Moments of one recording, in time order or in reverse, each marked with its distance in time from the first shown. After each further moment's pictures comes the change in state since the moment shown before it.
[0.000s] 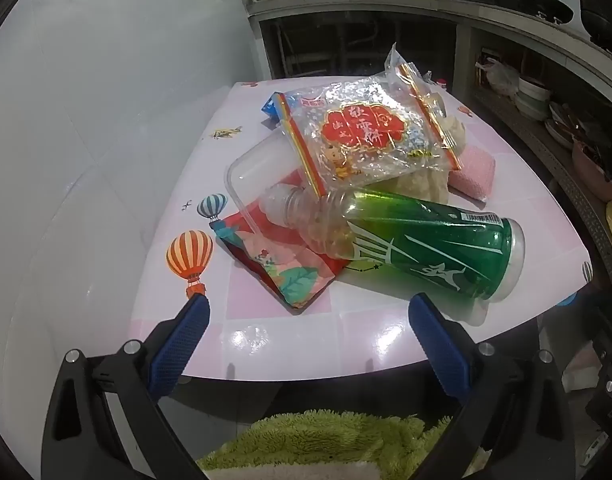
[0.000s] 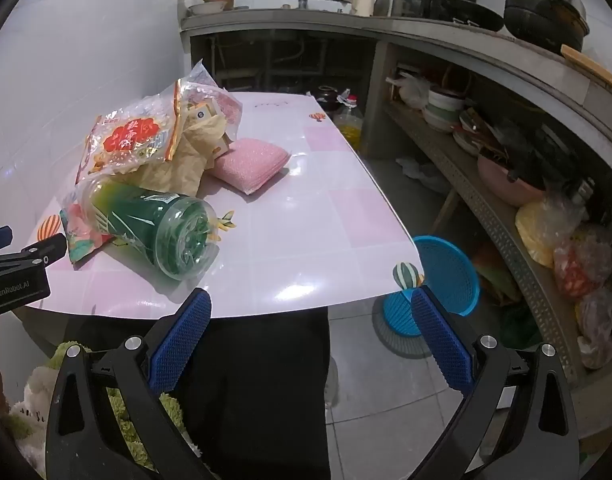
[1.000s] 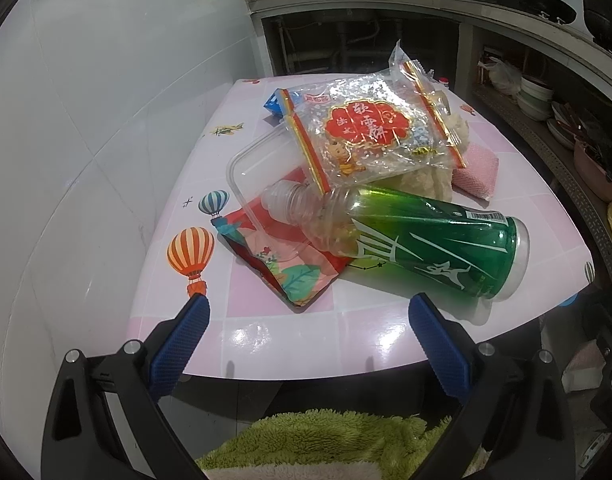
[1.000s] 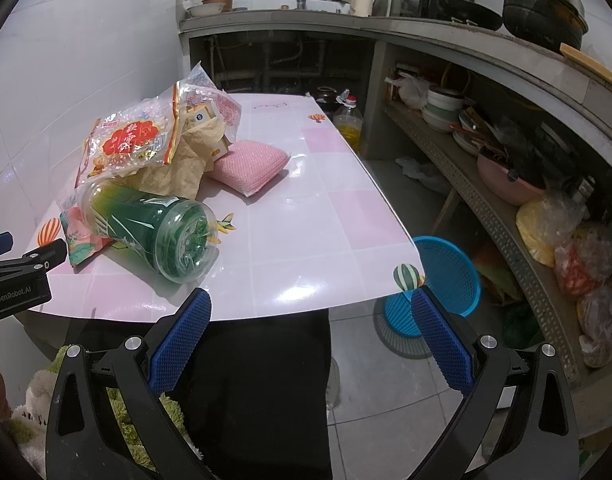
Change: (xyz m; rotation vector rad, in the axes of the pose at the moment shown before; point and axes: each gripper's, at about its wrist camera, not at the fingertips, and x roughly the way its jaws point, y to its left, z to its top) left arm 0.003 -0.001 -0.003 -0.003 0.007 0.002; right arm 0.001 0.000 0.001 0.001 -0.001 0.001
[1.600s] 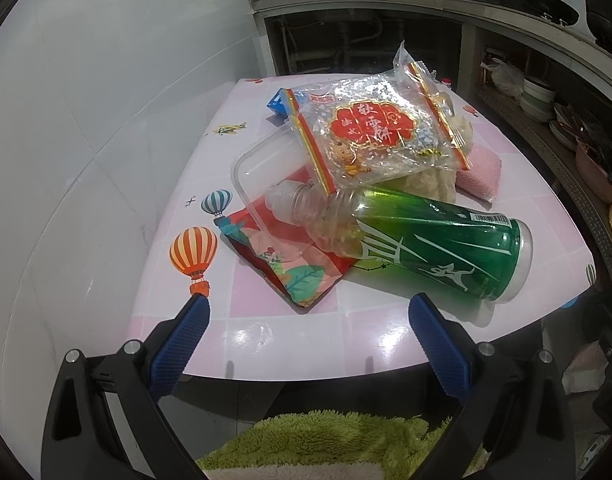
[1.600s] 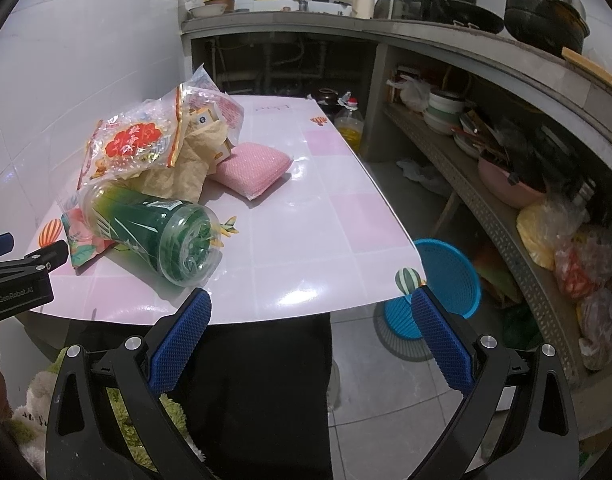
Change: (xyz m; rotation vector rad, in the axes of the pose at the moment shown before) left arm 0.003 0.006 0.000 -0.004 0.001 -0.002; right arm -0.003 0.001 0.004 -0.002 -0.003 0.002
